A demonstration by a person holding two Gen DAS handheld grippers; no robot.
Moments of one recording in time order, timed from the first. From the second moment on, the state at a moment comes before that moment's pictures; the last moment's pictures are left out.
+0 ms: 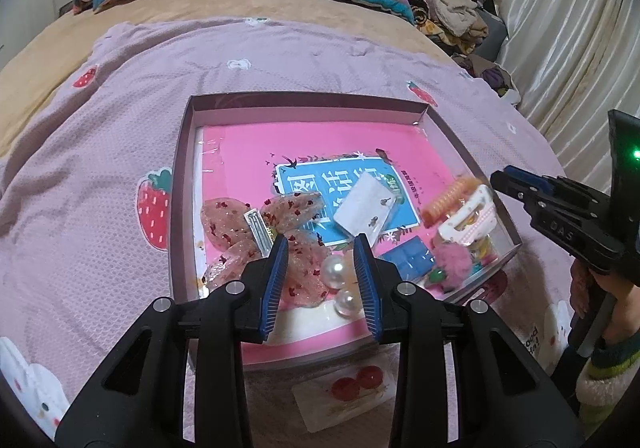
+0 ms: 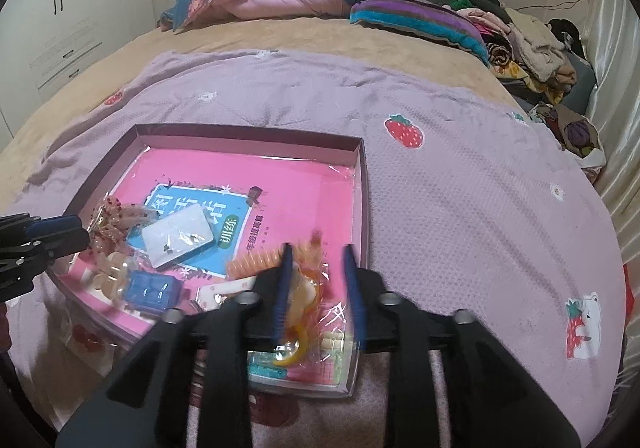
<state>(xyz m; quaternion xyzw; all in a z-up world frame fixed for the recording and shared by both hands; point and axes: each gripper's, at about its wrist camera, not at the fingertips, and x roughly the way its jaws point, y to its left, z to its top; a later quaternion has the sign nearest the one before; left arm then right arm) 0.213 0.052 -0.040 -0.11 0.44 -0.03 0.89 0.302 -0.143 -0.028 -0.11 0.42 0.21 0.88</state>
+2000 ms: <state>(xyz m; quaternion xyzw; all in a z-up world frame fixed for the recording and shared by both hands) 0.071 0.060 0.043 -0.14 0.34 0.01 0.93 0.122 -0.216 0.090 -0.01 0.29 0.22 0.93</state>
